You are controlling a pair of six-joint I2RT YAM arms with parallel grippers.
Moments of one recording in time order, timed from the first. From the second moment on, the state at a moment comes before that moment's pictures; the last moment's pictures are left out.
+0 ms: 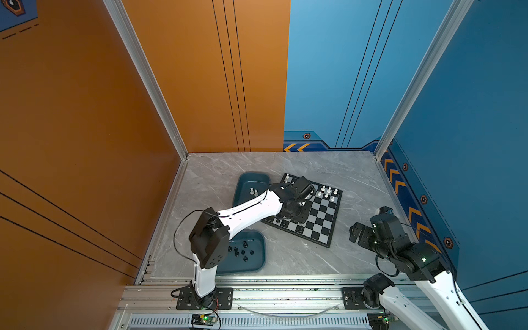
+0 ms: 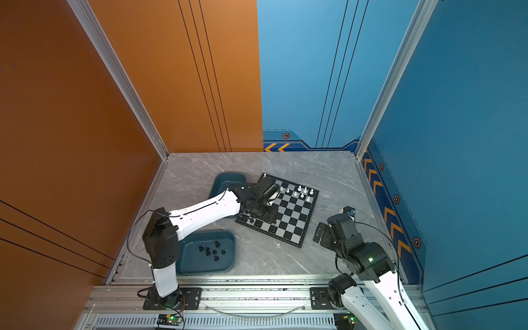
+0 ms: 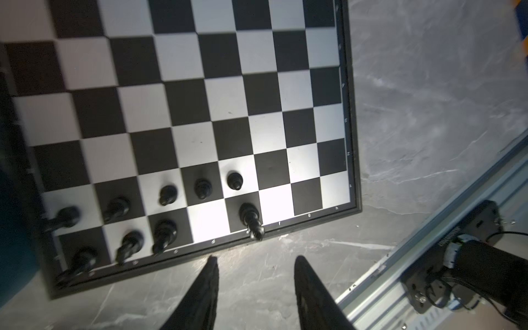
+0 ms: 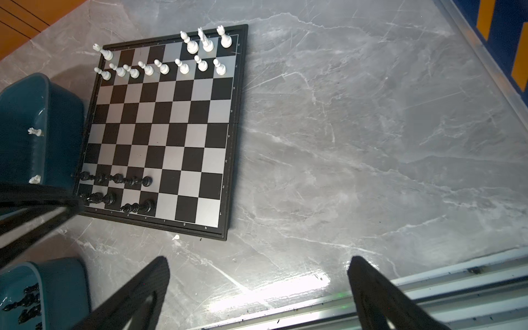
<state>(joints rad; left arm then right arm) -0.87 1.82 1.62 -0.87 0.06 -0.44 0.42 0.66 0.85 -1.14 0.22 0.72</state>
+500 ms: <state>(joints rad) -0.44 1.01 0.84 -0.96 0.00 -0.63 0.77 1.36 1.25 -0.90 0.14 0.57</state>
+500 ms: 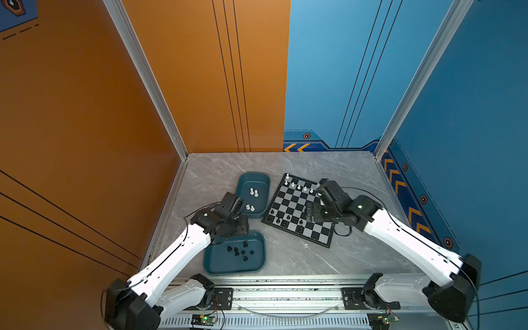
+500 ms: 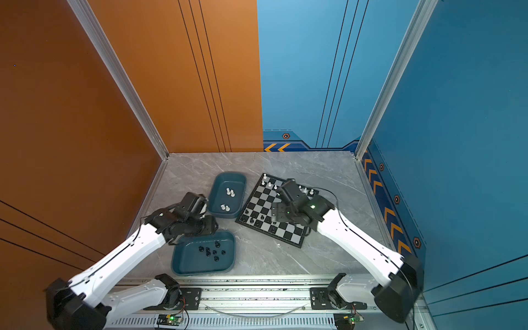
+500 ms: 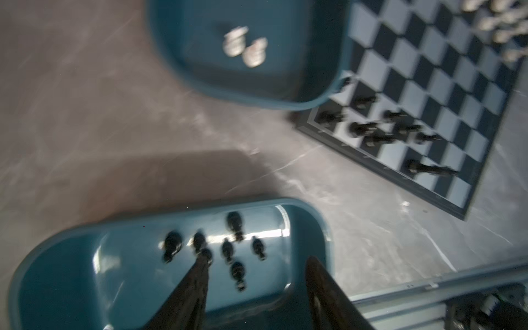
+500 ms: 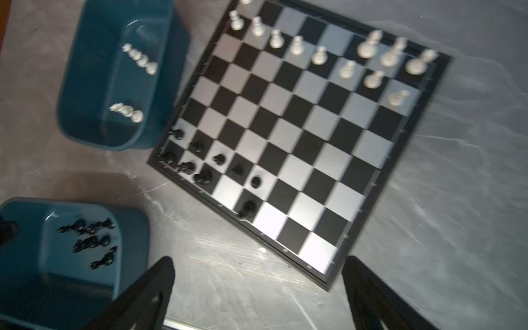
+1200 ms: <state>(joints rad) 0.28 1.01 0.87 -1.00 0.17 -0.64 1.05 2.08 1.88 -0.93 -0.12 0.41</state>
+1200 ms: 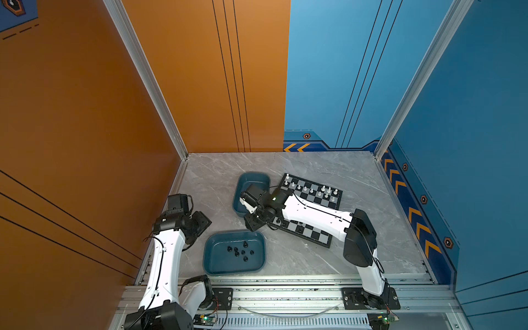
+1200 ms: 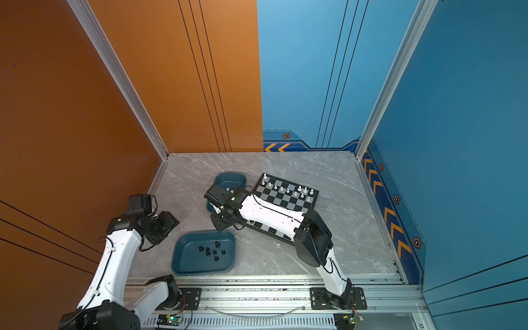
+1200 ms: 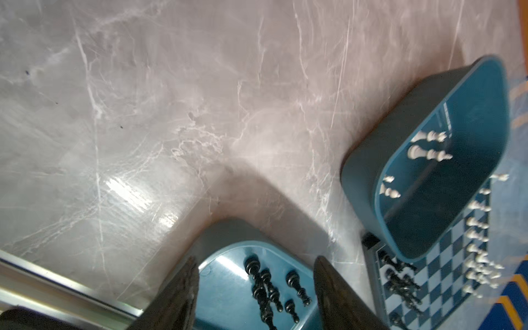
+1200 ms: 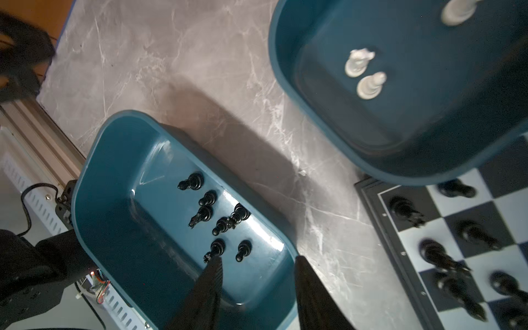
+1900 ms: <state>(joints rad) 0.36 1.04 0.88 -0.99 0.26 -0.57 1.13 2.22 1.93 -0.96 -0.14 0.38</state>
